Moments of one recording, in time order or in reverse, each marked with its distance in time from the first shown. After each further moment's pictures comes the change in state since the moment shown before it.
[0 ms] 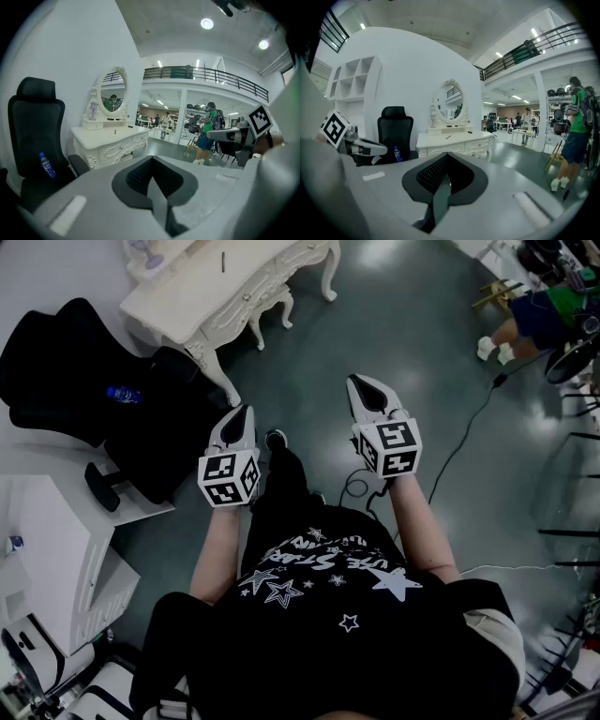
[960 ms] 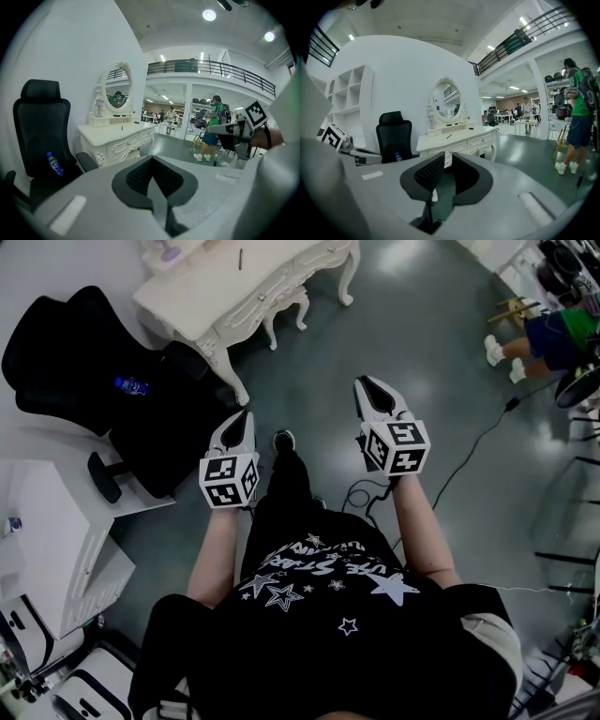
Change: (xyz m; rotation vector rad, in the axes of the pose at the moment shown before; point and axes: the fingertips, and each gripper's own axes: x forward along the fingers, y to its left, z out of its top) left arm 0.009 0.027 -0.011 0.015 0.056 0.084; right arm 0.041 -0.018 -0.007 0.127 0.002 0.051
